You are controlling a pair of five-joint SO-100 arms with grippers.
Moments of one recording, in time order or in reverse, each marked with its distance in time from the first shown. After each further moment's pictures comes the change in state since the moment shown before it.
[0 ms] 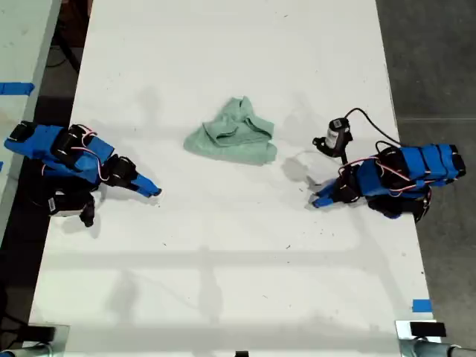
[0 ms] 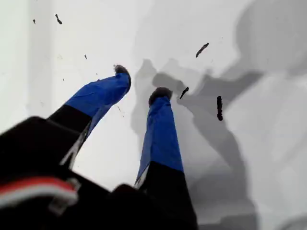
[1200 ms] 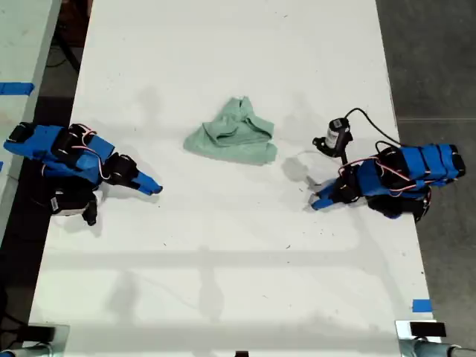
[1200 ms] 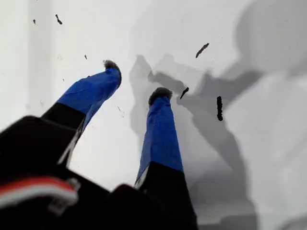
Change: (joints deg) arm 0 -1.1 0.0 0.0 0.0 0.0; arm 1 0.0 0.0 0.0 0.0 0.0
